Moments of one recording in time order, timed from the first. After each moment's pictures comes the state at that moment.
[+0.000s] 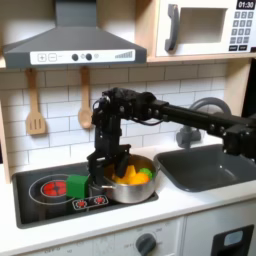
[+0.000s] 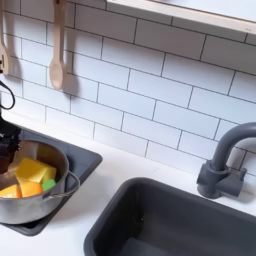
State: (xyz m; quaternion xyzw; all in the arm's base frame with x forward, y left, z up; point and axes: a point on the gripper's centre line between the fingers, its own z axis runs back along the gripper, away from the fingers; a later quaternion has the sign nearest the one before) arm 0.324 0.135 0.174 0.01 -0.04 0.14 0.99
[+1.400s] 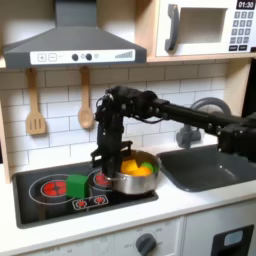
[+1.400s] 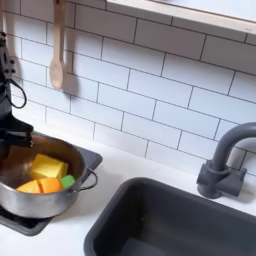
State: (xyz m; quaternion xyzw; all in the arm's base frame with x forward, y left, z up) arm 0.341 0.124 0.175 0.01 -0.05 0.15 0.99
